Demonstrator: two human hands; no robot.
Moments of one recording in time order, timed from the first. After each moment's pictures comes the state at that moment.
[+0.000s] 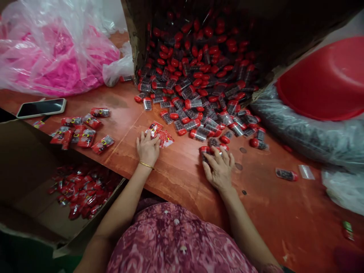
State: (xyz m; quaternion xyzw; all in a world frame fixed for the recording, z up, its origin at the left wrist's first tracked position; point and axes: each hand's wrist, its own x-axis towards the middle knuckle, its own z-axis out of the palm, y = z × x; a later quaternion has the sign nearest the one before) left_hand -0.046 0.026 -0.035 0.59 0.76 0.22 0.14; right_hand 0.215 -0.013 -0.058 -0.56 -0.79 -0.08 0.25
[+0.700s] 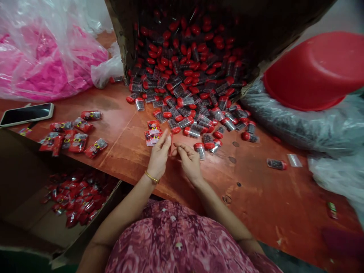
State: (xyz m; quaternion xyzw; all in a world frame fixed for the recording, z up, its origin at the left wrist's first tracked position) left_hand 0.013 0.010 0.006 0.20 0.49 0.58 0.62; right_hand 0.106 -0.001 -0.020 -0.50 -0.44 0.53 0.52
